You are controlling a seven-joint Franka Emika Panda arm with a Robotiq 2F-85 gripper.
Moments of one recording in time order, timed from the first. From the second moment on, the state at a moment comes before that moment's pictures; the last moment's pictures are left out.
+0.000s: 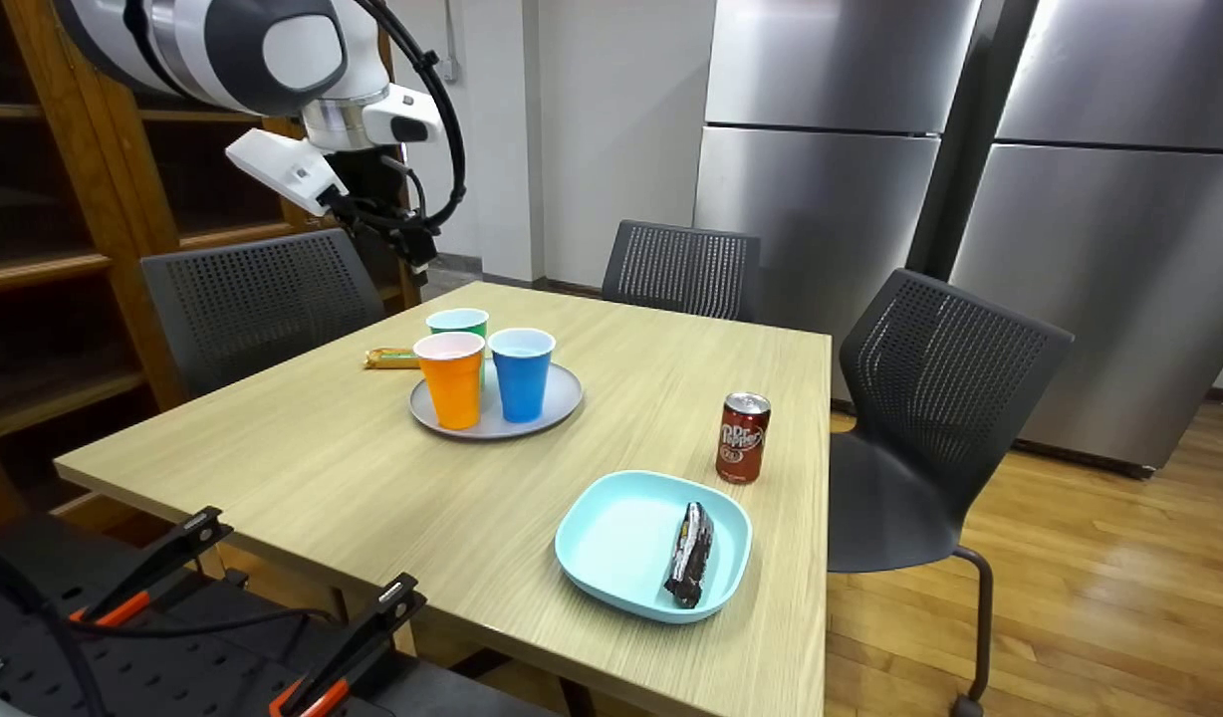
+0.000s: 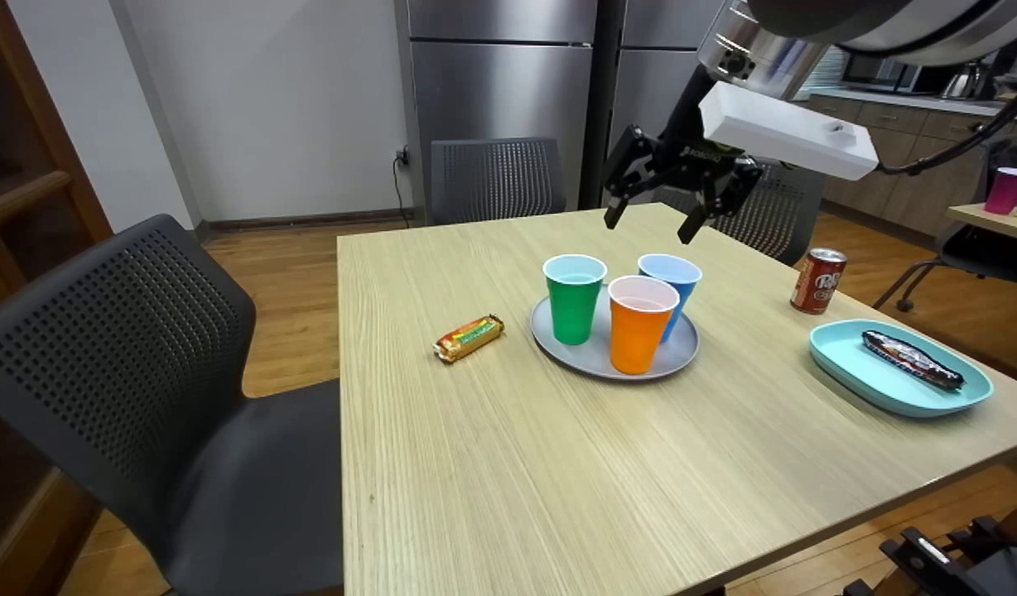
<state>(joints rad) 0.12 0.04 0.13 -2.57 0.26 2.98 0.21</state>
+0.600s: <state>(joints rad) 0.18 0.04 0.13 -2.57 0.19 2.98 0.33</state>
